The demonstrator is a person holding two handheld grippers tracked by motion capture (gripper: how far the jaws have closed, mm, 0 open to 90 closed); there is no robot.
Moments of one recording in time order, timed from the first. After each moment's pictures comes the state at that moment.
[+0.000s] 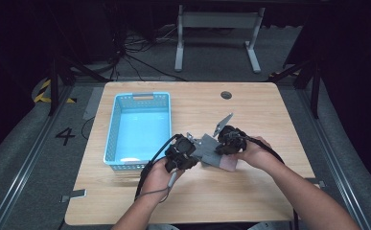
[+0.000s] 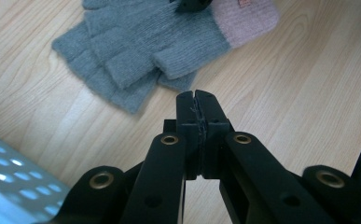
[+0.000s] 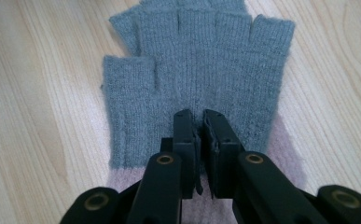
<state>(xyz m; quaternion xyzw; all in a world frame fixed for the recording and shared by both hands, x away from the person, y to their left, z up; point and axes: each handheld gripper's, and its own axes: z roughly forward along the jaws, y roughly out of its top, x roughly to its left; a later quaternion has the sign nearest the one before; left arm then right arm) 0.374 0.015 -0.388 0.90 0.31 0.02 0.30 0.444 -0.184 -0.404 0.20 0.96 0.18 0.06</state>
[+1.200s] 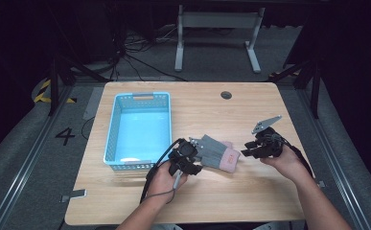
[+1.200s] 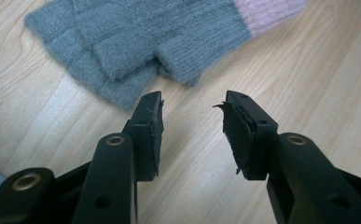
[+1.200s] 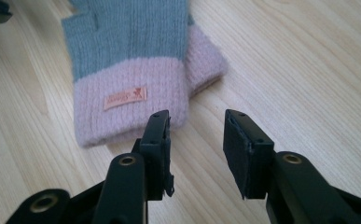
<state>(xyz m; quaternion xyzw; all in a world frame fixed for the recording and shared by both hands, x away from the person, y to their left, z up) 0.383 0.009 -0.418 0.90 0.32 0.01 0.28 0.420 -0.291 -0.396 0.30 0.91 0.27 0.08</state>
